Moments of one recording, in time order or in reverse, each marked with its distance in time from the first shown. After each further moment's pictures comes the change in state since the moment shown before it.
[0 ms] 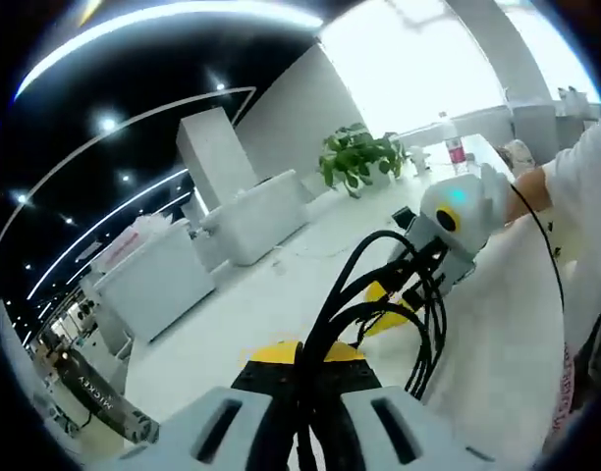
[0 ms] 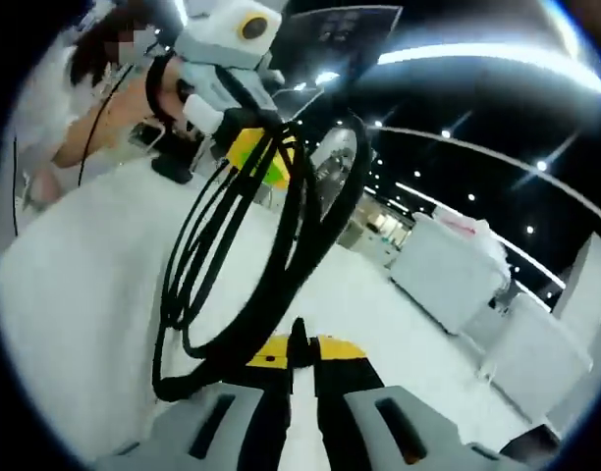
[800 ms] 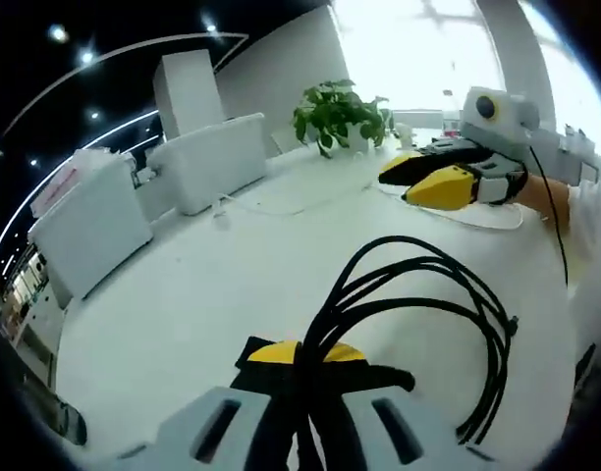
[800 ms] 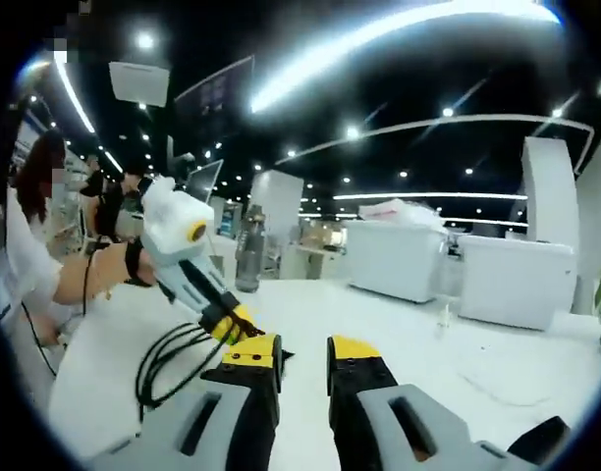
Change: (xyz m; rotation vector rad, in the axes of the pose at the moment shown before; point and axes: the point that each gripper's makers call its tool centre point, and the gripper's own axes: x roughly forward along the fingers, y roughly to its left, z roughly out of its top) left arm 0.105 -0.035 -0.052 -0.133 0.166 -0.145; right arm -0.091 -0.057 0.017 0.360 -0.185 -0.142
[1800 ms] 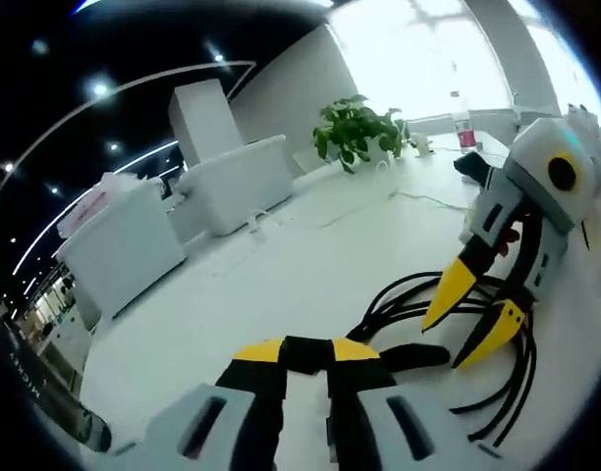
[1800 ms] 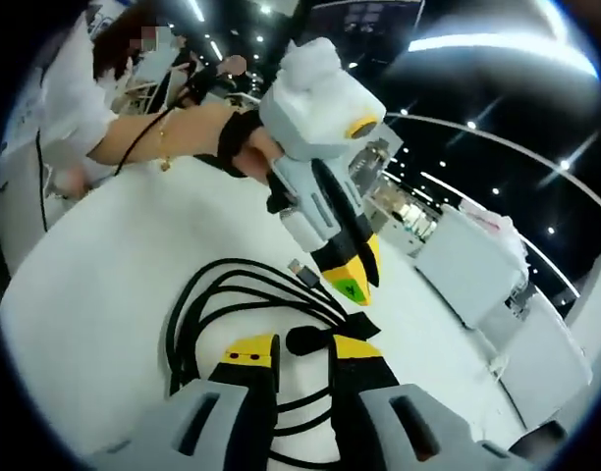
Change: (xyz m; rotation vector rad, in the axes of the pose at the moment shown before) left arm -0.011 0.045 -0.013 0.083 -0.061 0.133; right arm 0.062 0.077 -0.076 -0.550 0.301 0.206
